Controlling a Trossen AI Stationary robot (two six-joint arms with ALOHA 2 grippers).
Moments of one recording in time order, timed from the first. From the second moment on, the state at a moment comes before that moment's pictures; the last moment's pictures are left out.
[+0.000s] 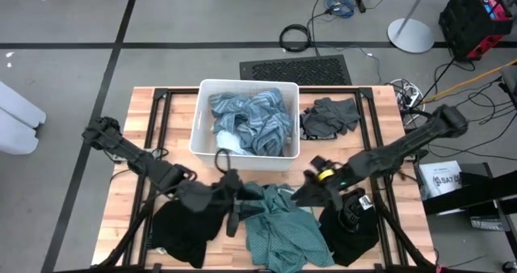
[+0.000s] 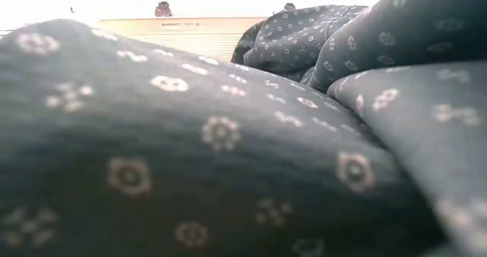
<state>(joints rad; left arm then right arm) -0.53 1.51 1.32 -0.07 -0.42 -0.61 0.46 1.15 0.79 0.37 0.03 1.01</state>
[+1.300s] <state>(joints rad) -0.24 1.99 1.88 -0.62 0.18 -0.01 0.69 0.89 0.79 0.03 0.42 1.06</state>
